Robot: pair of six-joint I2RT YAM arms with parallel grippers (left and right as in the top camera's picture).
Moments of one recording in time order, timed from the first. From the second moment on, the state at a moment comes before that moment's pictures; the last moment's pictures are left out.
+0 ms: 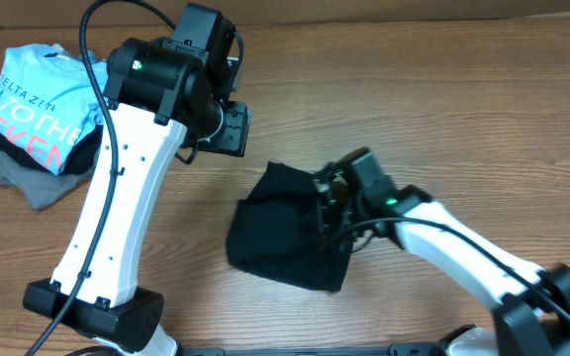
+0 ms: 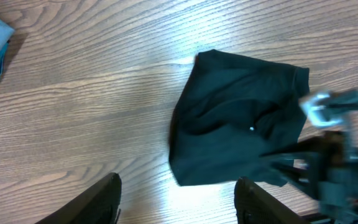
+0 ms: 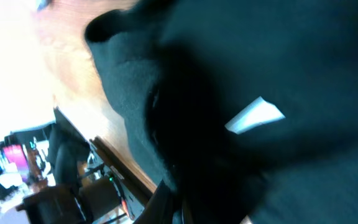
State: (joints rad) left arm -0.35 1.78 2.12 -1.65 0.02 -0.20; right arm 0.50 1.51 0.85 -0.49 -0.70 0.65
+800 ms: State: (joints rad) left arm -0.35 1.78 2.12 -1.64 0.00 -0.20; right arm 0.42 1.45 0.85 -0.51 -0.70 0.51
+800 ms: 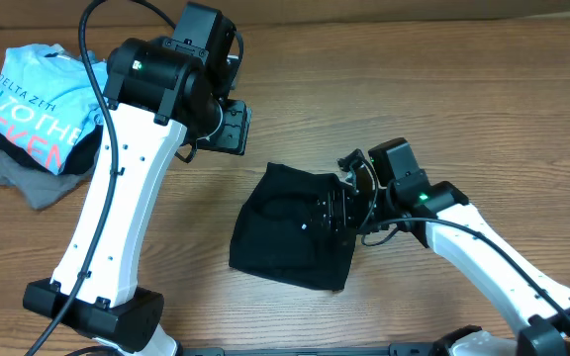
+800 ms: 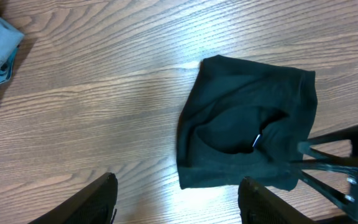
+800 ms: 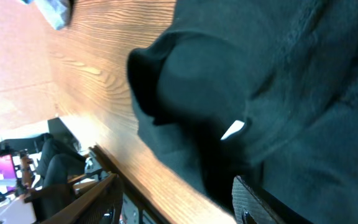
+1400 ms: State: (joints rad) left arm -0.35 1.78 2.12 -1.64 0.00 -0.20; right arm 0.53 1.58 0.86 -0.81 -0.76 0.54
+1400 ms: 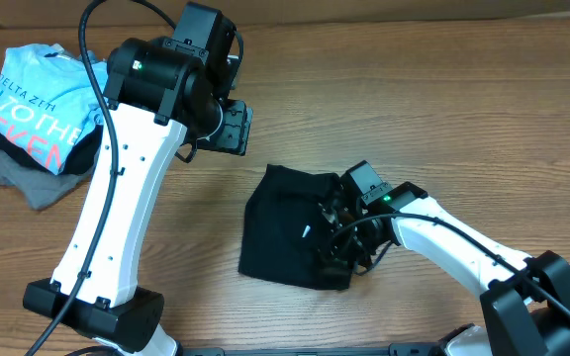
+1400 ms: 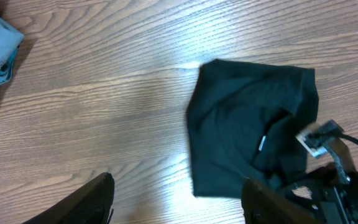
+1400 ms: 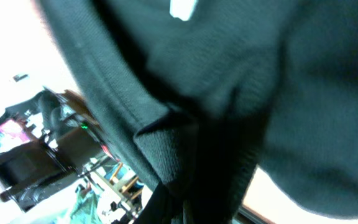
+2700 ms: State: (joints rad) left arm -0.35 1.78 2.12 -1.64 -0.03 -0.20; right arm 0.27 1.60 0.86 -0.31 -0.64 0.62
